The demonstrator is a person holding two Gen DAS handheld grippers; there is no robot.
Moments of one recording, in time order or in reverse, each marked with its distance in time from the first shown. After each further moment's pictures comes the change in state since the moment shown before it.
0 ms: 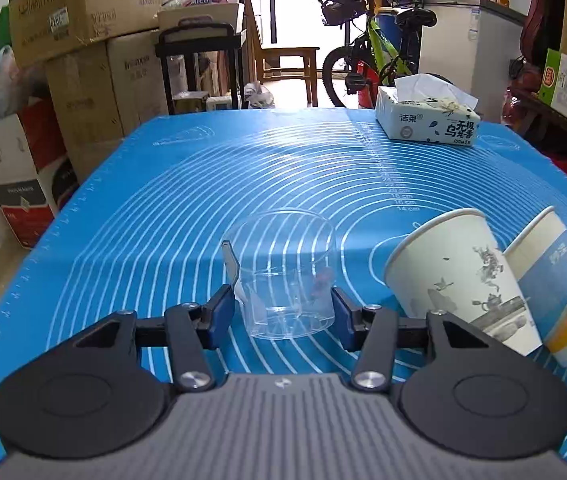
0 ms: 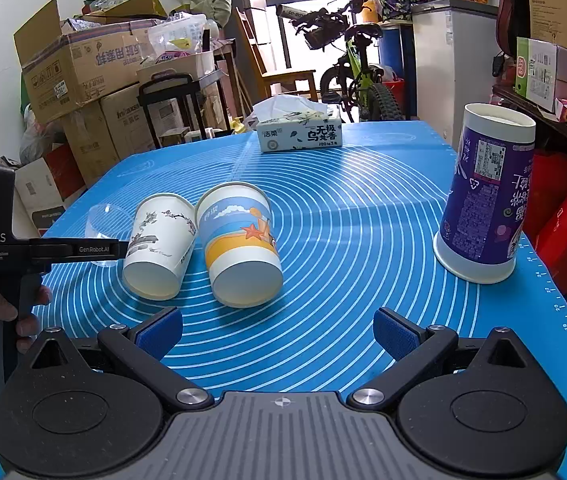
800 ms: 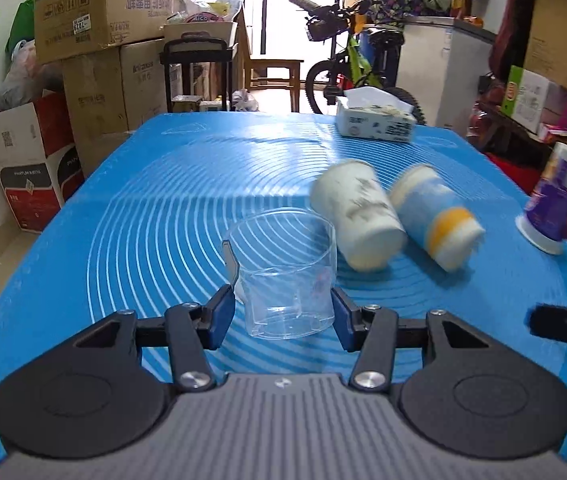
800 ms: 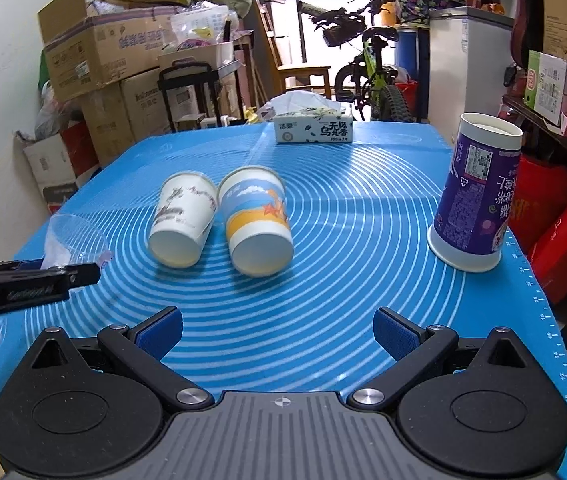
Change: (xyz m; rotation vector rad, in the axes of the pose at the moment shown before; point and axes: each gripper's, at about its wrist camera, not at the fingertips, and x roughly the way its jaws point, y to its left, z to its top) left arm -0.119 -0.019 -0.059 -0.041 -0.027 -0.069; right arm -0.039 0.010 -0.015 -0.095 0.034 0.012
